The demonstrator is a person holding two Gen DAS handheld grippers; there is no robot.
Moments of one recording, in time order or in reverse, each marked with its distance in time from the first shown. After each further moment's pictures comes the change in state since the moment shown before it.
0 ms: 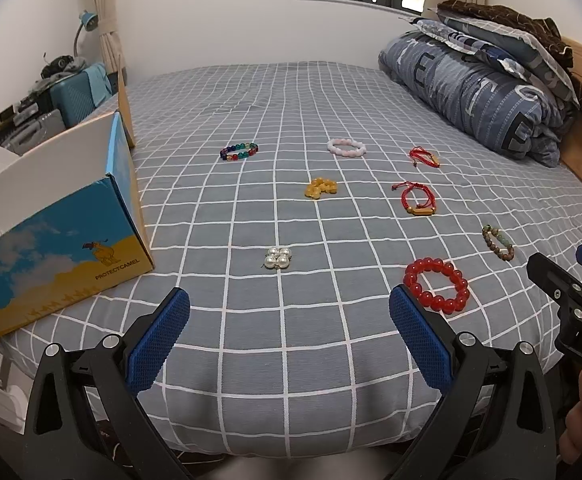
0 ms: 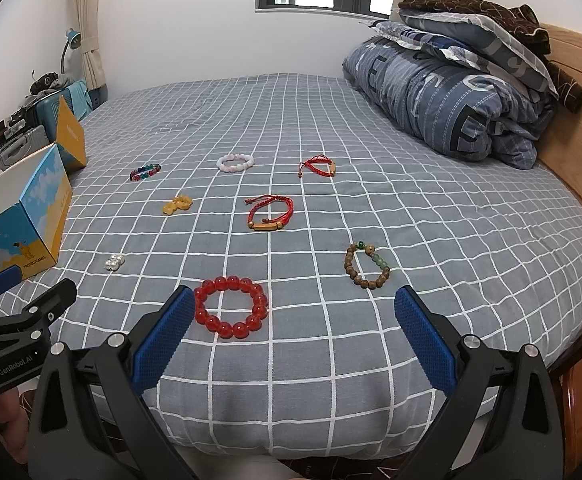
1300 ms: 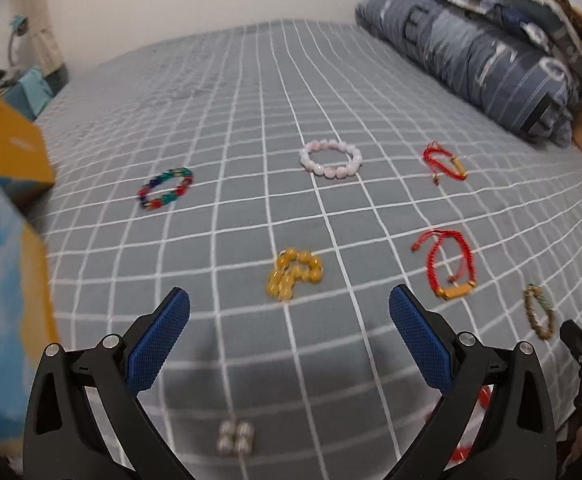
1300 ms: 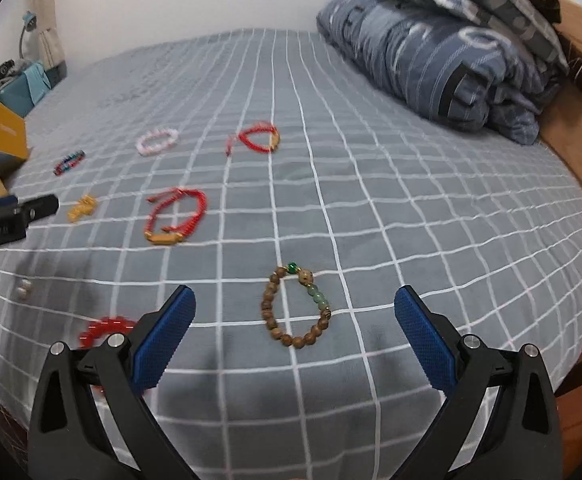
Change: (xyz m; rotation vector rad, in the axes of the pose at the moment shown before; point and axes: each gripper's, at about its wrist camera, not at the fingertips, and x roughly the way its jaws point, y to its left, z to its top) left arm 0.162 -0.033 0.119 0.115 0.190 -0.080; right arm 0.123 -0.072 0.039 0.020 0.197 -0.079
